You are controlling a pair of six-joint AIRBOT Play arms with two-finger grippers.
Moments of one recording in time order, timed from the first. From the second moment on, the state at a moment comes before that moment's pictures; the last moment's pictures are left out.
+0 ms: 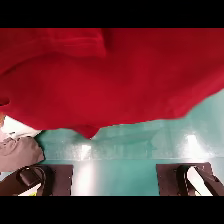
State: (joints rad) left arm -0.69 -0.83 2.18 1.71 -1.19 -1.62; right arm -0.48 -0.86 2.09 -1.23 1.46 1.53
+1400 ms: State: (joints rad) left arm -0.17 -1.55 1.65 1.66 -0.87 -1.45; right arm -0.07 -1.61 1.75 -1.49 1.21 1.57
